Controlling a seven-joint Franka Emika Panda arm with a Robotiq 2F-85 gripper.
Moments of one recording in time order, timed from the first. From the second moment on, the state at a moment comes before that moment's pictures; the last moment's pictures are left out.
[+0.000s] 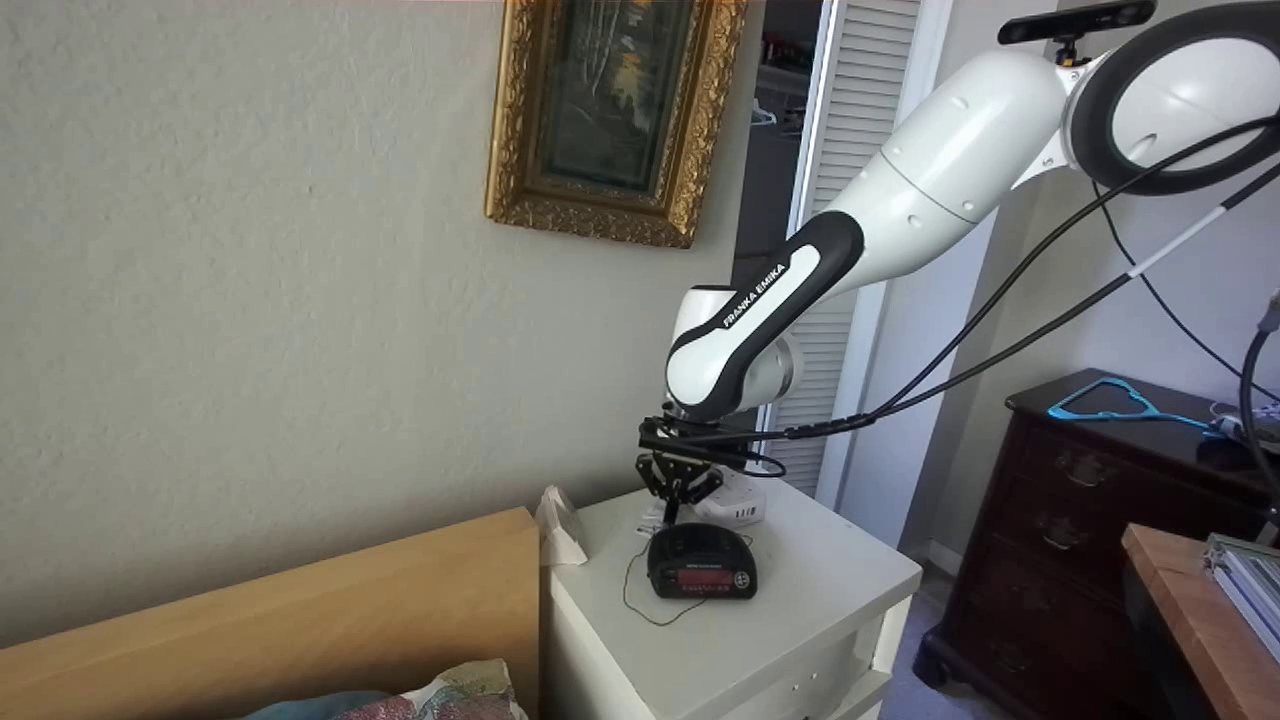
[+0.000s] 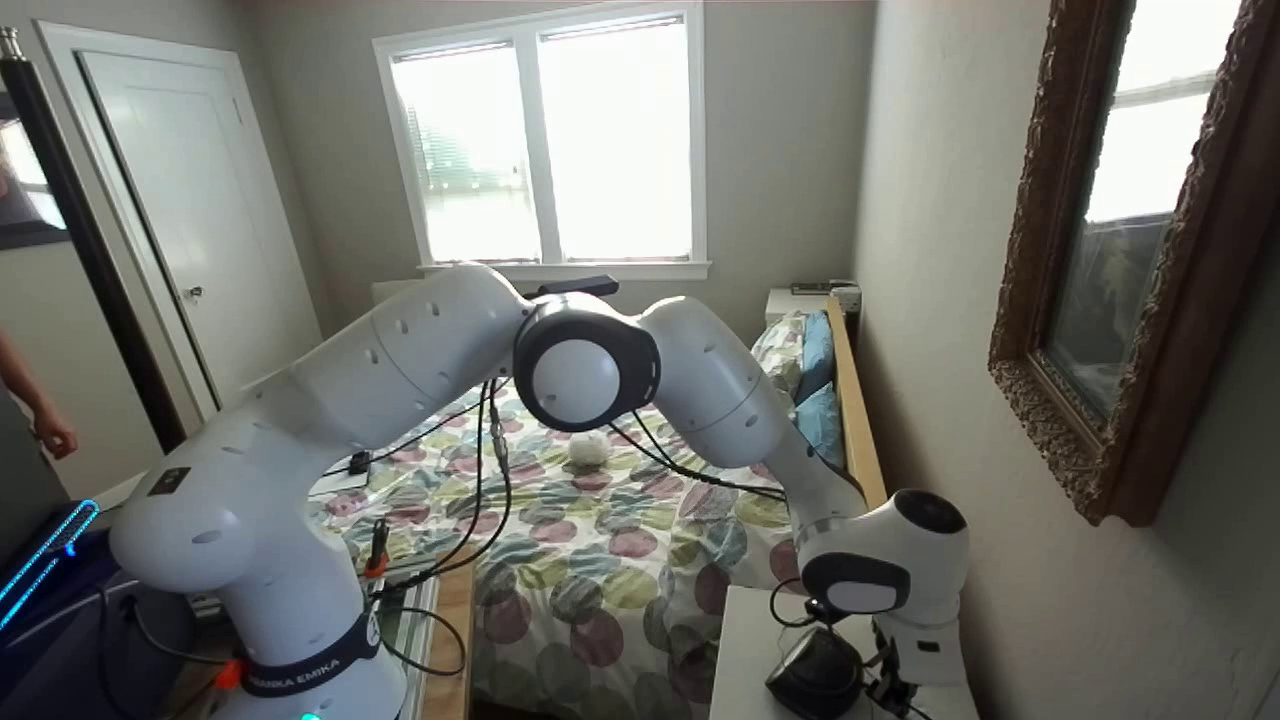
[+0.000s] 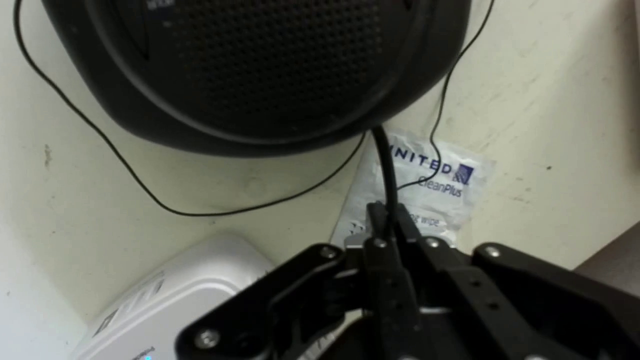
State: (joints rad) arm -0.04 1.07 -0.14 -1.49 0.33 2.61 0.85
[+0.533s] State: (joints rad) arm -0.01 1.08 -0.14 -1.47 0.32 2.68 0.82
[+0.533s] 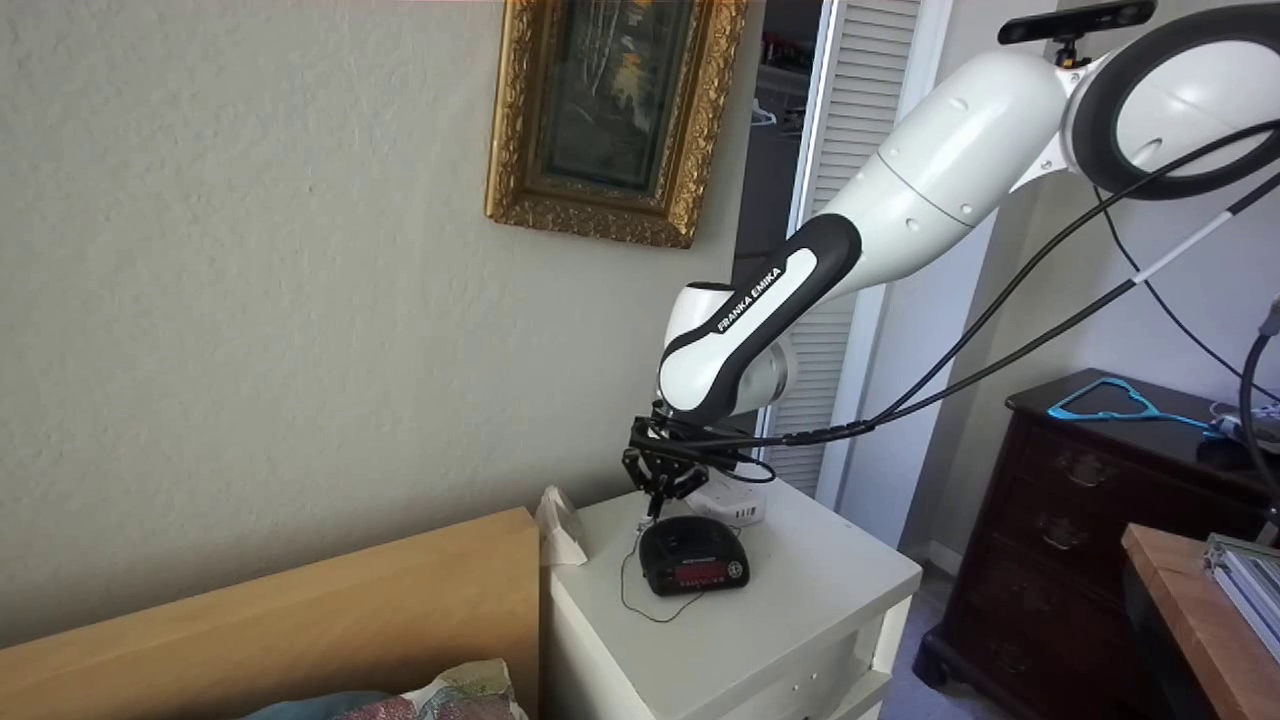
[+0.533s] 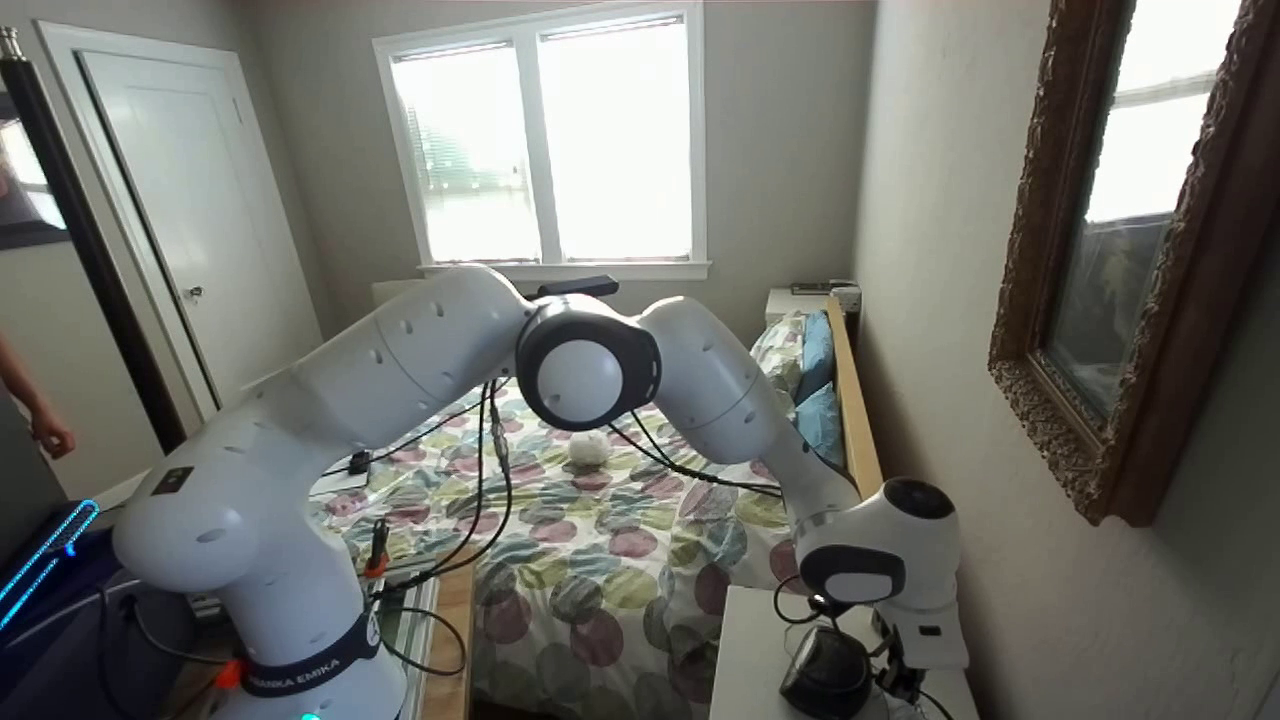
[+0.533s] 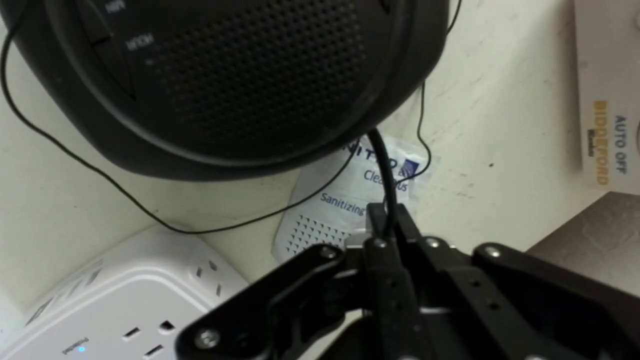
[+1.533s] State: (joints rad) arm -0.01 1.11 -0.14 -1.43 0.31 2.71 0.78
